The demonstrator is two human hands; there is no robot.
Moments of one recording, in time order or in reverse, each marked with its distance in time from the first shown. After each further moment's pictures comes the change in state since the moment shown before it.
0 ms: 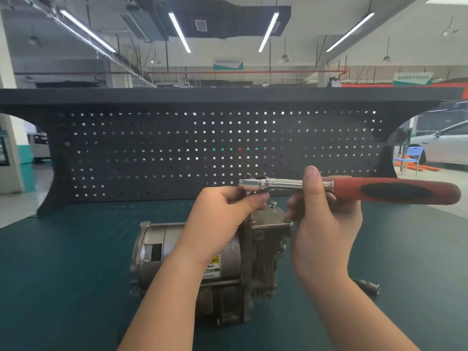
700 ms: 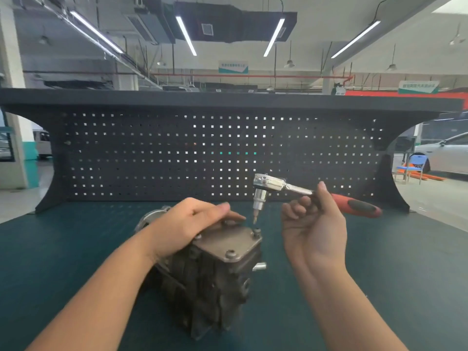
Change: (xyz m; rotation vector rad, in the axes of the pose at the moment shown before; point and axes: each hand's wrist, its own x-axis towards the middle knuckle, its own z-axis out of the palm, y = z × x) left_hand 0.007 -0.007 -0.043 0.191 -0.395 -0.064; right_hand 0.035 0.009 -0.016 0.548 0.126 0.533
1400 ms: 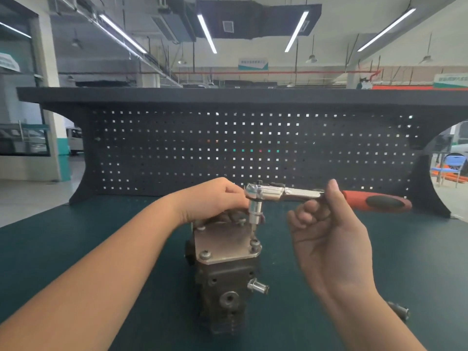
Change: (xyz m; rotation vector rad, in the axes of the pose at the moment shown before) left_hand 0.024 0.016 -0.028 0.217 -0.090 -0.134; right_hand -0.028 0.020 0.010 -0.103 -0.213 0.061
